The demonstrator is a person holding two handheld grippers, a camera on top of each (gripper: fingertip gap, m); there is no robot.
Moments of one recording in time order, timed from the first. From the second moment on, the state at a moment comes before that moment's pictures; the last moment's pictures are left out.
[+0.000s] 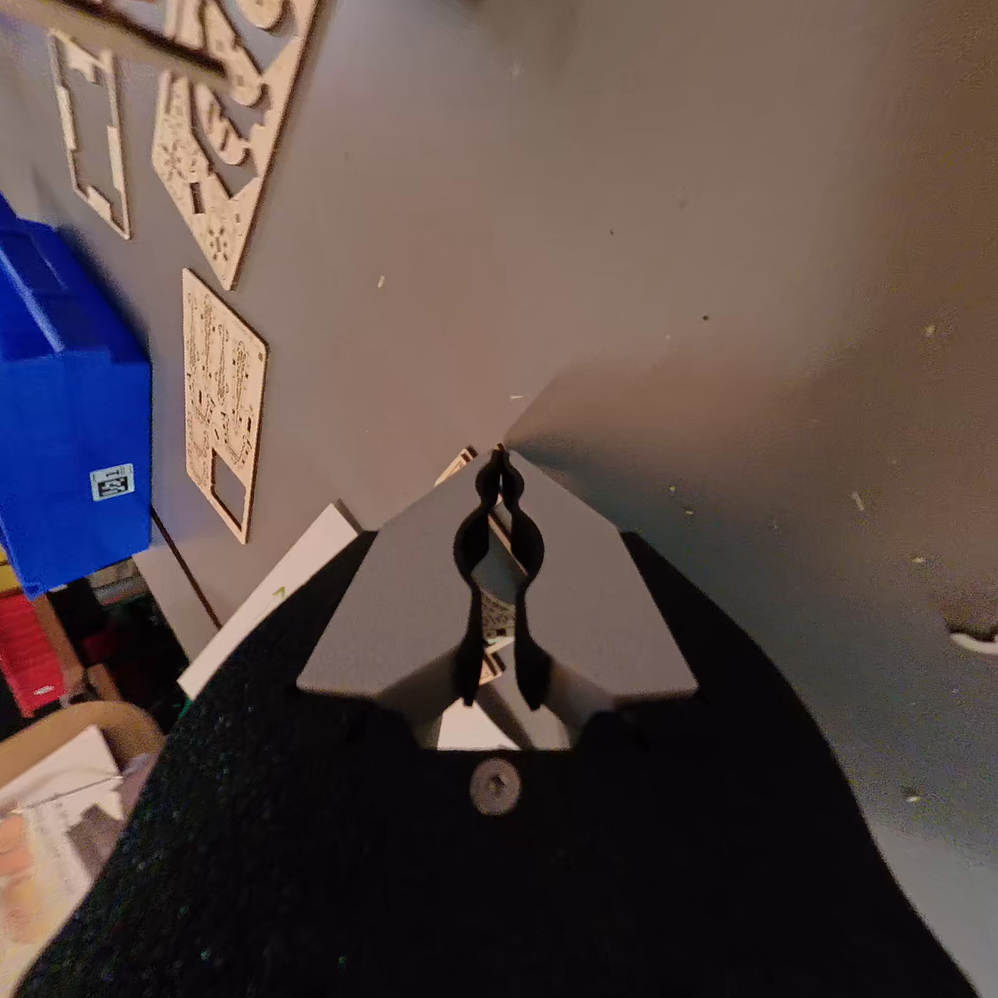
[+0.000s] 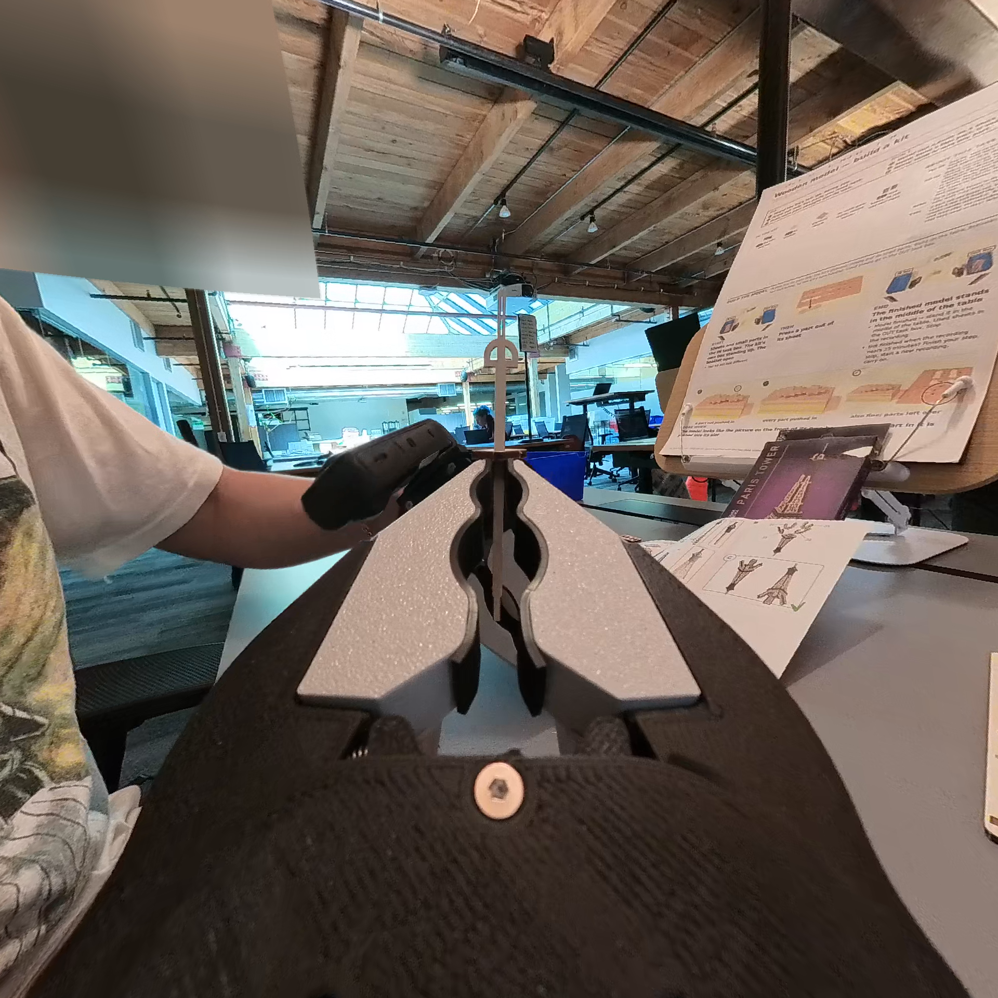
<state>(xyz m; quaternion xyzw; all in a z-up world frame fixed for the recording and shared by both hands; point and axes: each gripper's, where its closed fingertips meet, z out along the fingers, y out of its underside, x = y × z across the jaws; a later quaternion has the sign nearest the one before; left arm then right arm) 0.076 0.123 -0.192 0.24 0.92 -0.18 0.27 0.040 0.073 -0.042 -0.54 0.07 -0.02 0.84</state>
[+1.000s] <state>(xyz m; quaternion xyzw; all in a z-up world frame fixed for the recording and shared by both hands) 0.004 0.091 -0.028 -0.03 0.66 -0.74 -0.12 0.006 0.096 -0.042 -0.55 0.00 0.09 0.83</state>
